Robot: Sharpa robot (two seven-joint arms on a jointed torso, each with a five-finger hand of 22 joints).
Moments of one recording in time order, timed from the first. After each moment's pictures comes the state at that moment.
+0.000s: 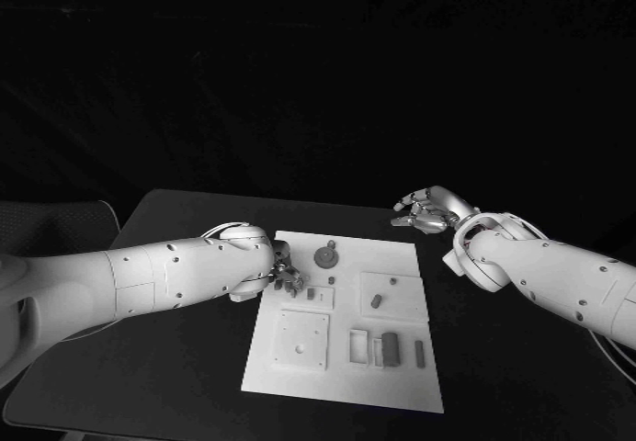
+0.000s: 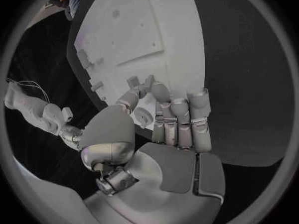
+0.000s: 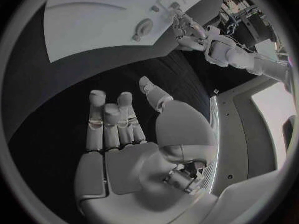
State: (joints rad) left arm 1.27 -0.62 -0.24 1.26 -1.14 0.04 -0.58; left_hand 0.86 -0.12 0.44 -0.19 0.48 1.16 0.00 0.40 0.84 1.33 -0.10 0.79 0.69 1.12 -0.19 1.36 0.72 0.02 1.27 -0.27 0.86 1.31; right arm 1.22 -0.58 -0.07 1.08 -1.02 -0.41 0.07; right_hand 1.05 -0.07 0.50 -0.28 0.05 0.83 0.16 0.24 0.44 0.95 0.06 1.11 0.83 1.01 -0.04 1.57 0.78 0.25 1.02 0.03 0.97 1.31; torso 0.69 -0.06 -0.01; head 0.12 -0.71
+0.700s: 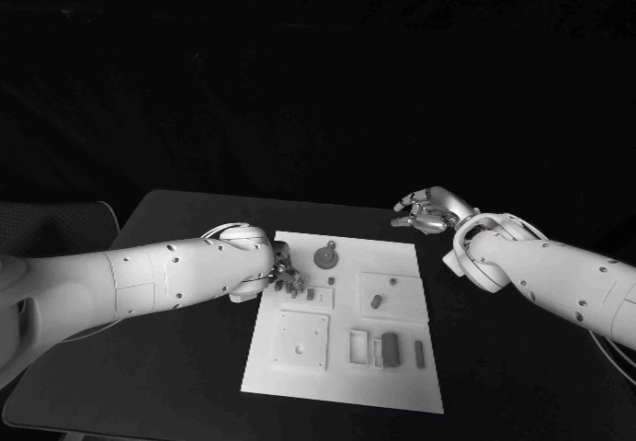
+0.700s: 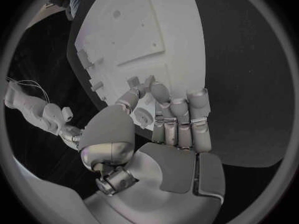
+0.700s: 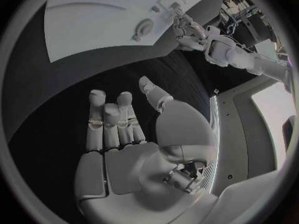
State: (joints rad) left arm 1.27 -0.62 -0.24 1.26 -1.14 0.04 -0.58; left_hand 0.84 -0.14 0.43 -0.16 0.40 1.15 0.00 0.40 0.83 1.33 -0.10 0.79 0.69 1.12 -0.19 1.36 0.71 0.02 1.26 -0.27 0.86 1.31; right arm 1.22 -0.58 -0.07 1.08 -1.02 -0.41 0.07; right_hand 1.05 -0.07 0.50 -0.28 0.05 0.83 0.16 0.24 0.44 0.95 0.06 1.11 0.82 1.01 -0.04 1.57 0.78 0.25 1.02 0.03 0.97 1.31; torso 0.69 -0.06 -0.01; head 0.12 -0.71
